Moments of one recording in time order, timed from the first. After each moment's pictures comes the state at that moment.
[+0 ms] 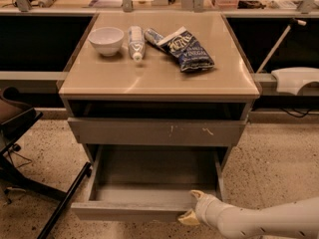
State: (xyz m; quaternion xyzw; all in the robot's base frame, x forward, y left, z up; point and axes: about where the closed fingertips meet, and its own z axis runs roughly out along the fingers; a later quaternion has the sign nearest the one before) arm 0.459 -0.124 0.398 -0.44 0.82 0.05 0.36
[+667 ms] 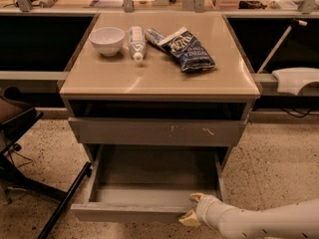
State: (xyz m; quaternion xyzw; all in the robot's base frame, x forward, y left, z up) arm 0.454 -0.124 0.401 -0.44 0.82 0.05 0.36
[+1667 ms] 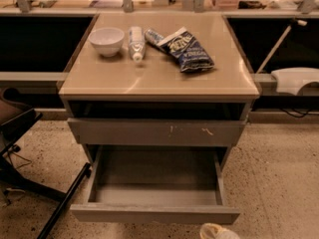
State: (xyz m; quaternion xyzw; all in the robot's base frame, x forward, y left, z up) arm 0.353 -0.151 0.447 -0.41 0.83 0.01 0.39
